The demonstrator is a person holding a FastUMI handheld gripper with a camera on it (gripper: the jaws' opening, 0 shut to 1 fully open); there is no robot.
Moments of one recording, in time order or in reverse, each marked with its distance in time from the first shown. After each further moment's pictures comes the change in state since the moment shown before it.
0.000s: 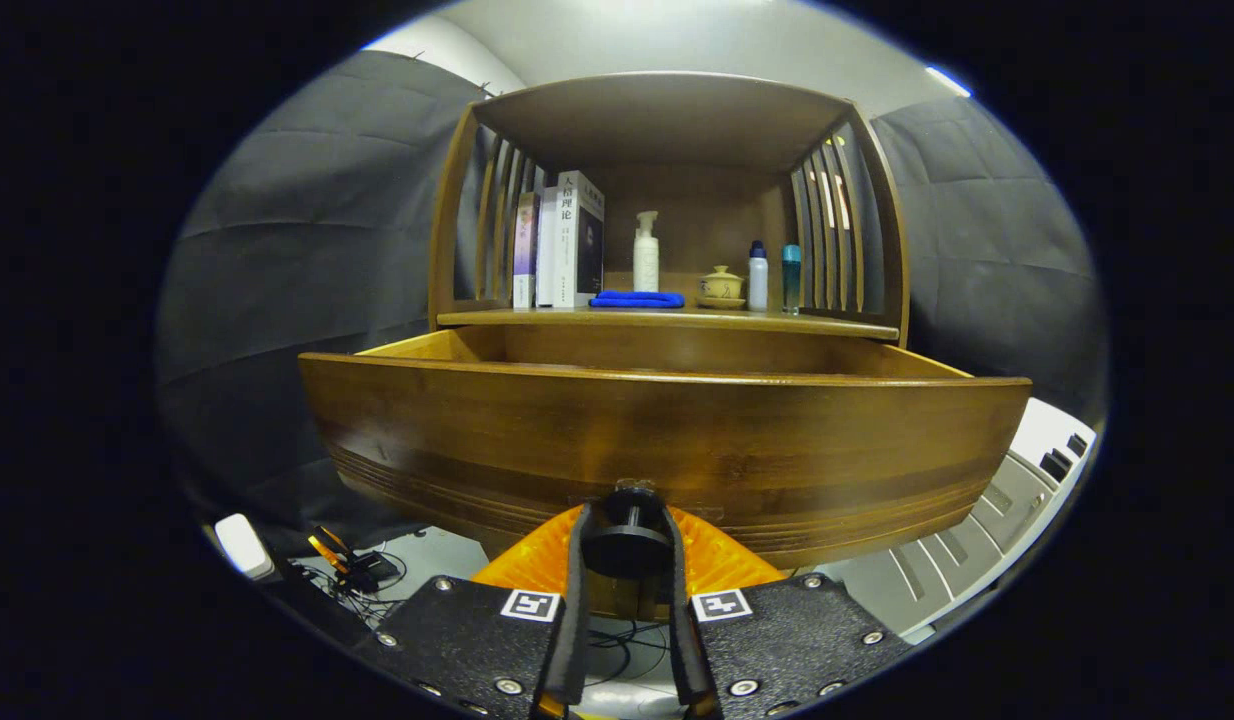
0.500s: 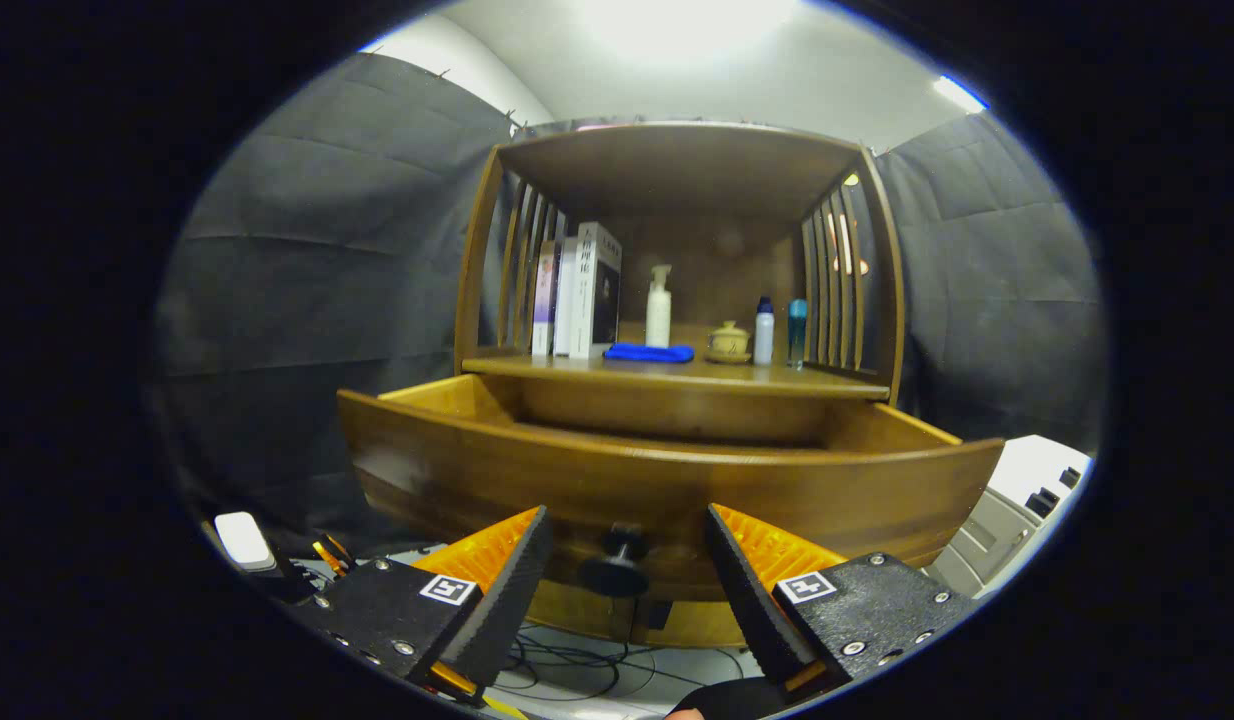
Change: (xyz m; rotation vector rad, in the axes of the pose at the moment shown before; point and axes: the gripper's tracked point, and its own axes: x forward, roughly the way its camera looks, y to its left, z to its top) arm -0.026 -0.010 0.065 -0.032 -0.155 0.026
